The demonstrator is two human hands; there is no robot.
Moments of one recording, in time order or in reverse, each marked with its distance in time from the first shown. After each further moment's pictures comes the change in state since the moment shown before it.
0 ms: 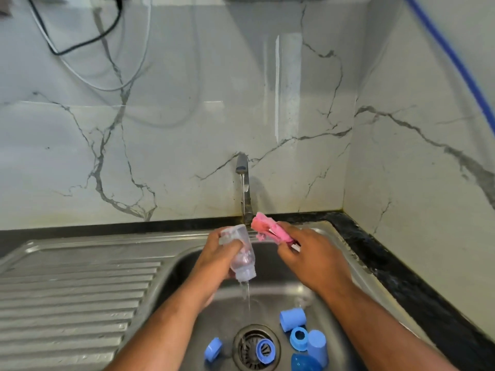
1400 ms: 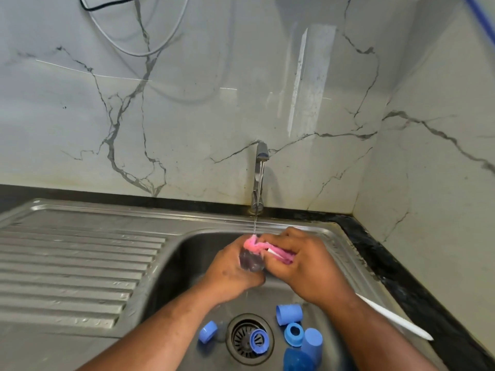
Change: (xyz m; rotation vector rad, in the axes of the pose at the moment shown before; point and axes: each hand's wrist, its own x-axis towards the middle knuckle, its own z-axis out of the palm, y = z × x) left_hand -0.011 -0.036 -0.002 0.389 -0.175 0.194; right_hand -0.014 -0.026 0.008 0.238 -0.191 -0.246
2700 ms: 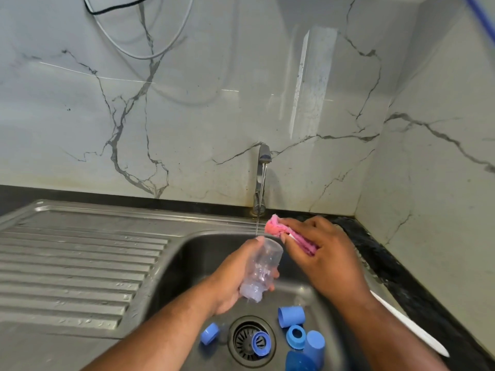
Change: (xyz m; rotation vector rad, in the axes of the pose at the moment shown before) left_hand -0.009 0.026 0.000 -0.556 -0.221 -0.311; right_hand -0.003 0.004 -0.018 -0.128 0.260 0.009
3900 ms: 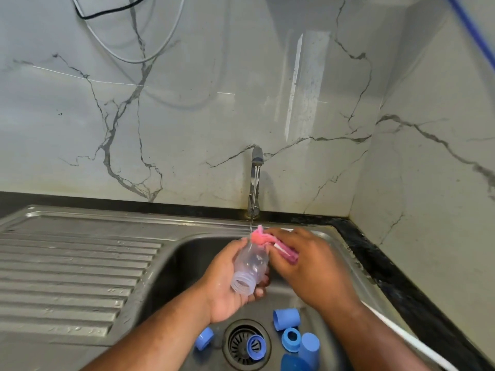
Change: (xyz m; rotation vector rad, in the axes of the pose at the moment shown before) left_hand -0.007 0.010 0.012 -0.447 0.020 -0.064; right_hand -0.003 -0.013 0.001 -0.112 -0.159 -0.029
